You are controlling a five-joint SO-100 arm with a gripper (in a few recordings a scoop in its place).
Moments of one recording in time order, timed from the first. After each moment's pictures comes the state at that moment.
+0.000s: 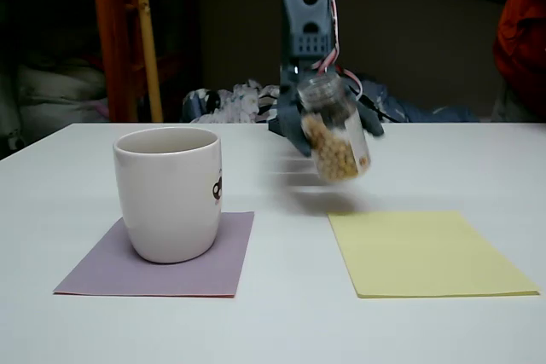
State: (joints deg) arm -1.5 75.1 141.2 -52.8 -75.5
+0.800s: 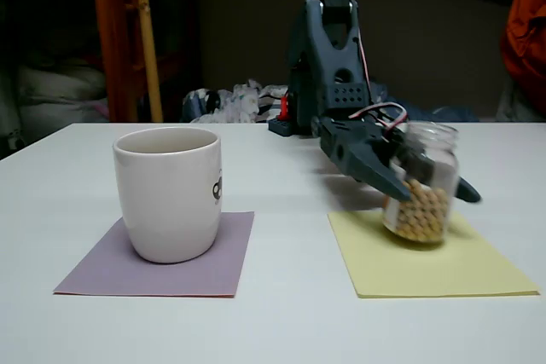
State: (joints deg) arm -12.0 43.1 107.6 -59.1 -95.8
